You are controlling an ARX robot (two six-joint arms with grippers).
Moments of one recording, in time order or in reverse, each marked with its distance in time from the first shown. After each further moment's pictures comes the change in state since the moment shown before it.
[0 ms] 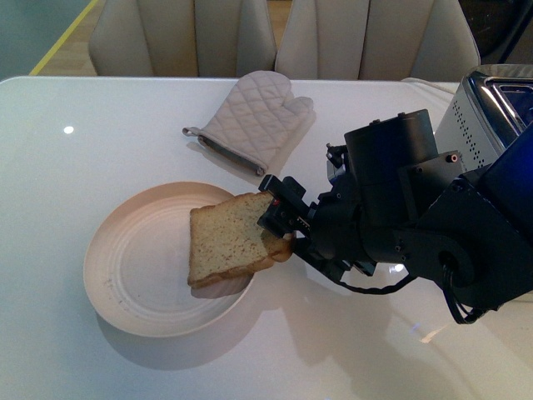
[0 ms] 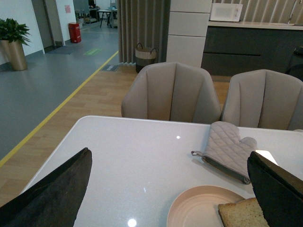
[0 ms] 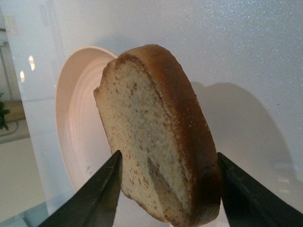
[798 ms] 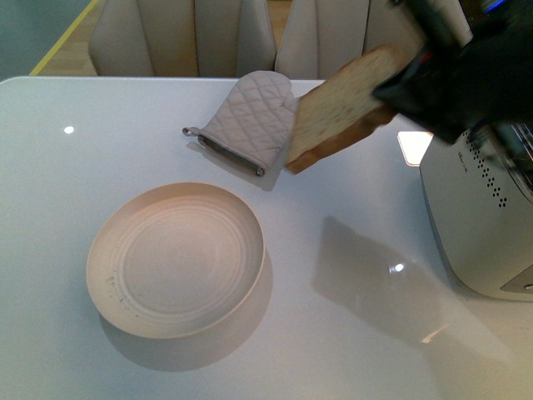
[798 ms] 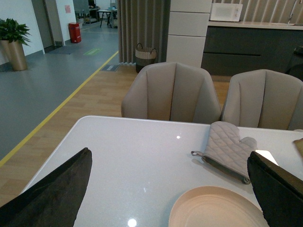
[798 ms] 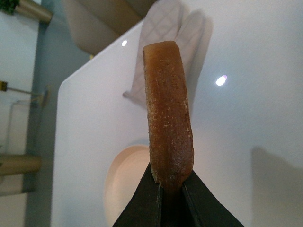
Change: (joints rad) left arm 0.000 0.000 0.000 0.000 0.000 0.000; right arm -0.201 -0.633 -0.148 -0.267 0.109 -0.189
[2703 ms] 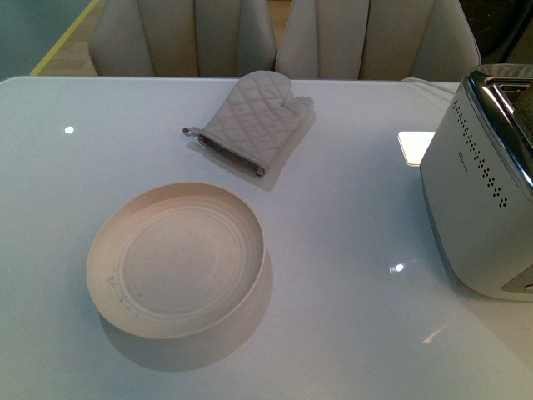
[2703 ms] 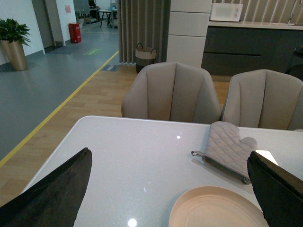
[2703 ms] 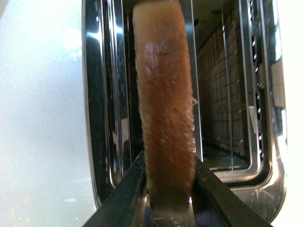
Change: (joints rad) left arm 0.000 0.000 0.000 0.000 0.000 0.000; right arm -0.237 -0.132 0.132 -0.688 0.326 -0.678
